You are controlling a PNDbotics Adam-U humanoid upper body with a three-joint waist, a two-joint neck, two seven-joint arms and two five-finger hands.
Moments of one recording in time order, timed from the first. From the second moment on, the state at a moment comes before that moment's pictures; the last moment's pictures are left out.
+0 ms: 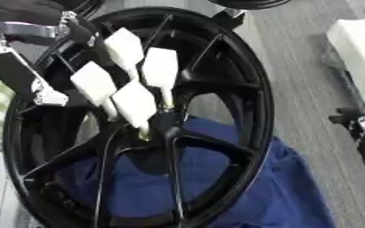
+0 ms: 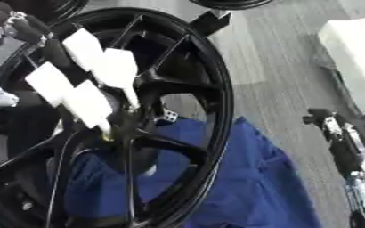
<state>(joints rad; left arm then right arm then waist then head) -1.15 0.69 -0.56 -1.49 -0.21 -0.34 -0.78 -0.10 -0.33 -0.41 -1.46 -0.17 -0.26 0.29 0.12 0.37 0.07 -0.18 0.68</state>
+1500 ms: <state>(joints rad) -1.15 0.68 -0.59 -1.46 -0.16 -0.33 -0.79 -0.10 -0.33 -0.41 -1.46 -0.17 -0.26 0.29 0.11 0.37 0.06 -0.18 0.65</state>
